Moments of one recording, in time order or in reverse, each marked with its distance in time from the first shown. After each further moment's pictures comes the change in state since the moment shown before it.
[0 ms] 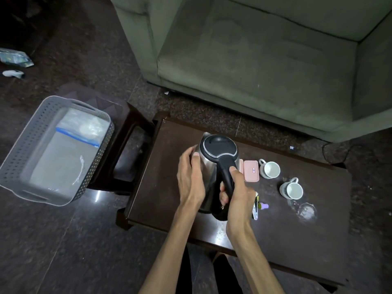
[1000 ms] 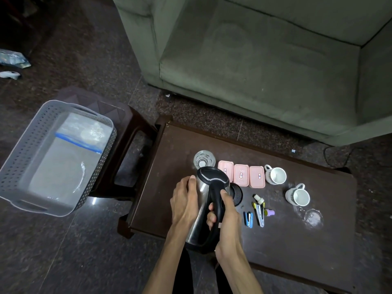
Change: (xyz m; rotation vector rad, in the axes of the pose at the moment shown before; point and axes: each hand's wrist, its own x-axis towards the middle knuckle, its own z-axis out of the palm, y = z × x) left_hand 0.011 -0.055 -0.035 0.344 -0.120 -0.213; right_hand -0.009 0.045 0.026 0.123 -0.007 0.372
